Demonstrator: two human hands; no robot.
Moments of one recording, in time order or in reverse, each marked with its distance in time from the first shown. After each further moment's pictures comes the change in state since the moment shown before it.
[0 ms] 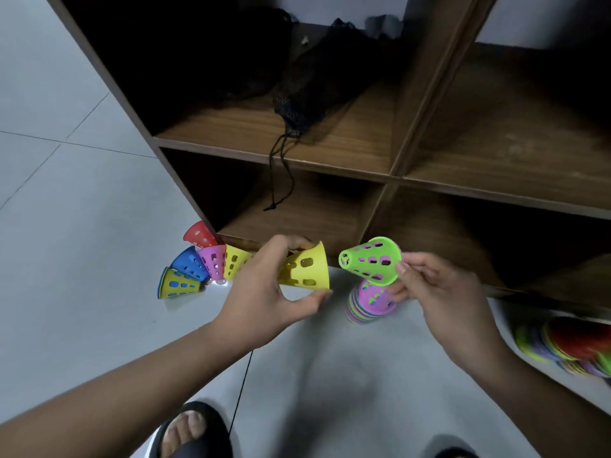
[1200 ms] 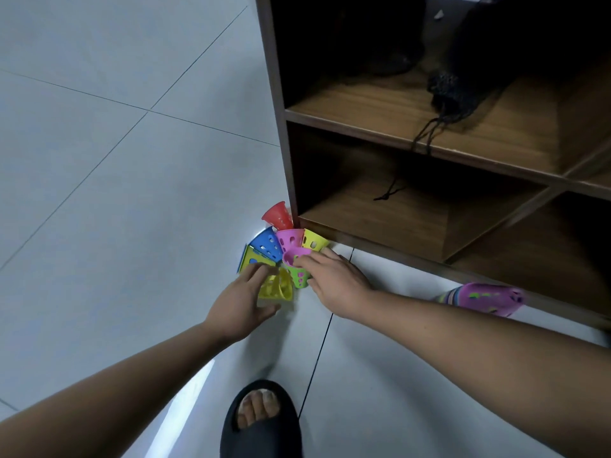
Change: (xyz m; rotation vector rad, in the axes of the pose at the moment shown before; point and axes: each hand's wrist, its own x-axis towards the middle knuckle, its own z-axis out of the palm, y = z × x) left_hand -0.100 -0.229 -0.076 0.365 -0.225 -0.291; right_hand 0.057 0.054 0.282 -0.870 -0.674 -0.640
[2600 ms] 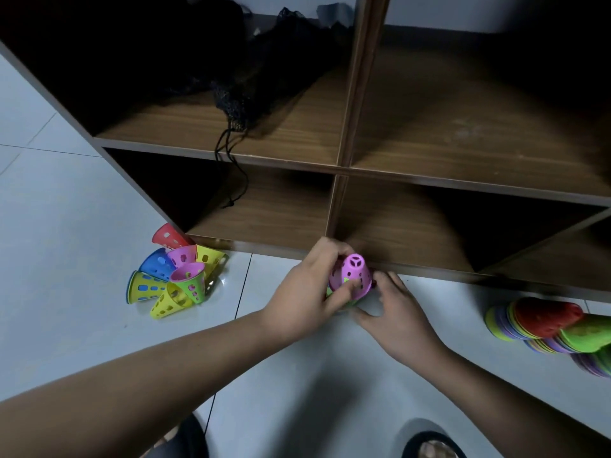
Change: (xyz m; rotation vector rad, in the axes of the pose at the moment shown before) left_hand 0.067 0.329 0.049 -0.374 0.020 0.489; right_hand -0.261 0.099 -0.105 0.410 0.326 0.693
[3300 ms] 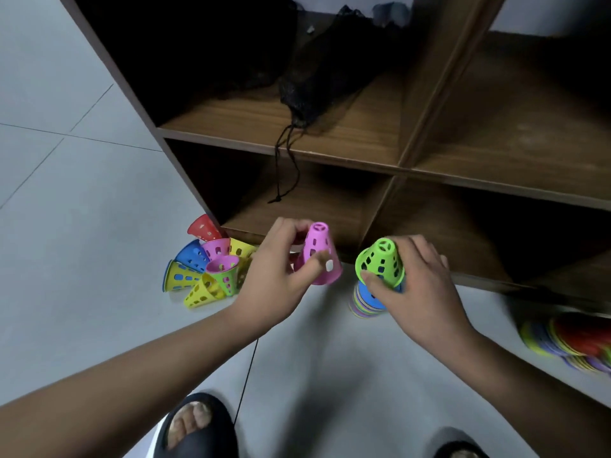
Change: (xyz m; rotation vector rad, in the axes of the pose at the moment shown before) left_hand -0.037 -0.019 -0.086 -0.165 0.279 -0.251; right_hand 0.015 -0.071 -0.006 -0.167 0.245 -0.237
